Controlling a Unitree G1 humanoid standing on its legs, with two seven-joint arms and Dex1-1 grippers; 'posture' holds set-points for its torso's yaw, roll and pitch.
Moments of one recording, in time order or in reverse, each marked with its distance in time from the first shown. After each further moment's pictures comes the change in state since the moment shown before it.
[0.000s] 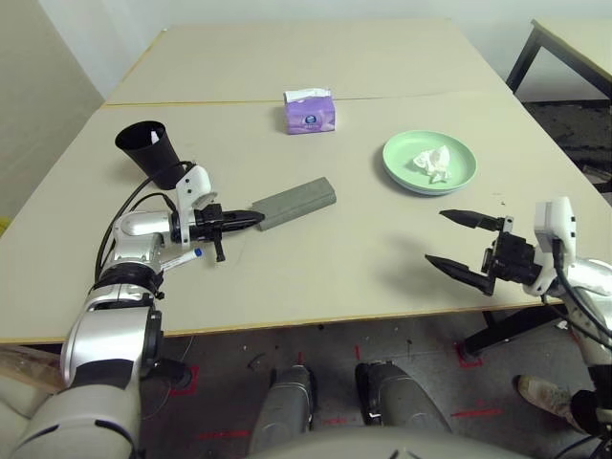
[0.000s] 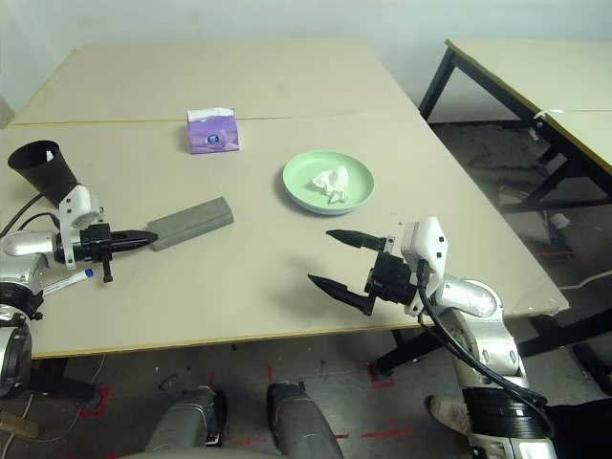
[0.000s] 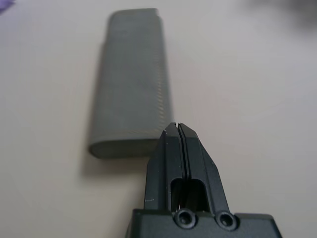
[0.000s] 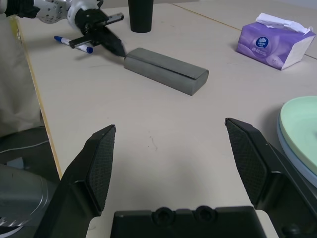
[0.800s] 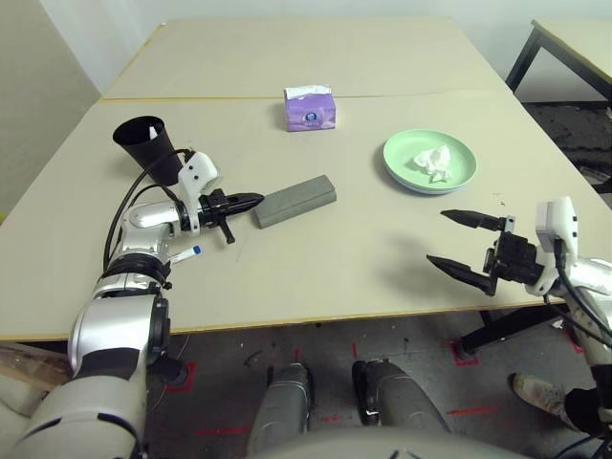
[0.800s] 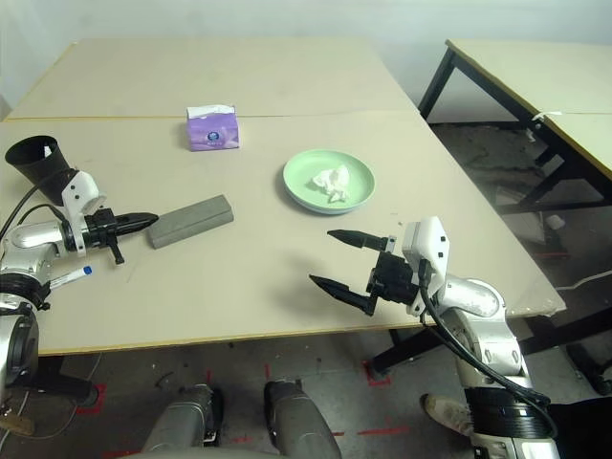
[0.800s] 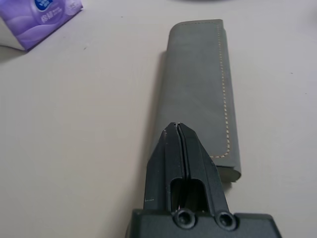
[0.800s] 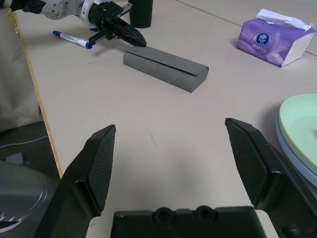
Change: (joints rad) left arm -0.096 -0.039 0.011 0.069 0.069 -0.024 0.267; right arm 0.000 -0.011 -0.006 0.000 0.000 0.000 -0.001
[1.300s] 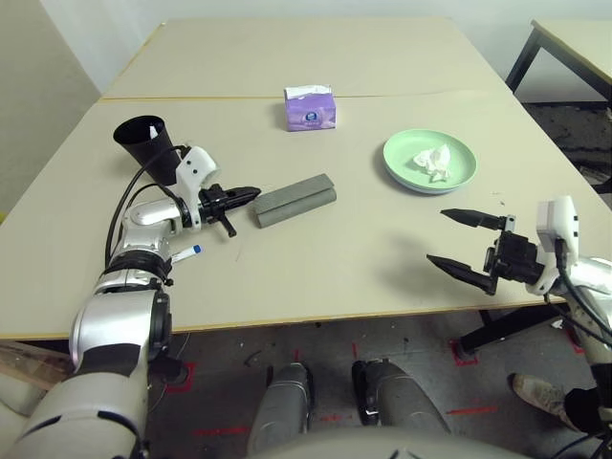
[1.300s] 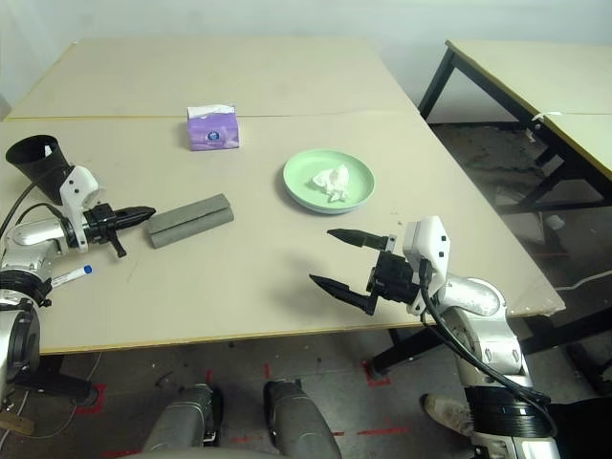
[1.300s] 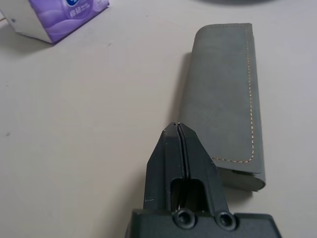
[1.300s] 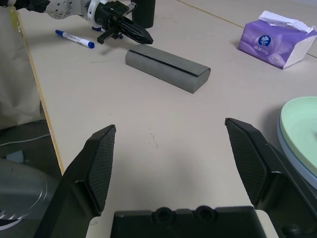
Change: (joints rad) left arm -0.030 -0.008 0.012 0.043 0.007 0.018 0.100; right arm -0.004 -0.003 -0.001 0.001 0.000 -0.004 0.009
